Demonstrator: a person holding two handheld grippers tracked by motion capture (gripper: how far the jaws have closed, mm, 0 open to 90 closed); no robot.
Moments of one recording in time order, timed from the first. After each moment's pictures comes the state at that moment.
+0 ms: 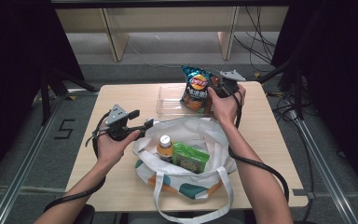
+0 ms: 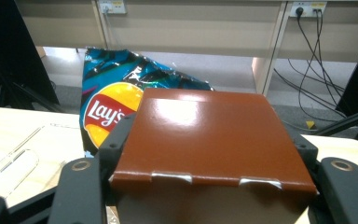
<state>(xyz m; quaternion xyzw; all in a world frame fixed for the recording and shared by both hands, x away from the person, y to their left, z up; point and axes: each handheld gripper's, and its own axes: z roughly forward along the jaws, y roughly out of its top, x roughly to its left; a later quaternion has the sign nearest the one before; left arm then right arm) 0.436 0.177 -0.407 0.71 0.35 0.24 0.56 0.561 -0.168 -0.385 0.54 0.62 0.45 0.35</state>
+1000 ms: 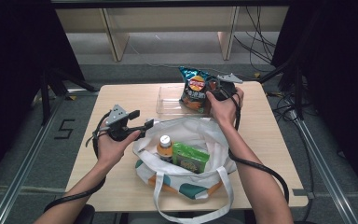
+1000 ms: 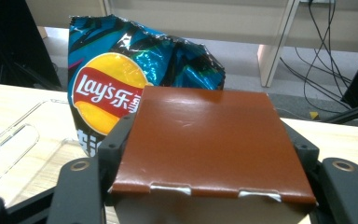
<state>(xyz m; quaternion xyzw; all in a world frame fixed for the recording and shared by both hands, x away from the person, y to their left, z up) 0.435 0.176 -0.407 0.71 0.36 0.24 0.56 0.561 -0.167 -0.395 0.54 0.65 0.43 0.33</state>
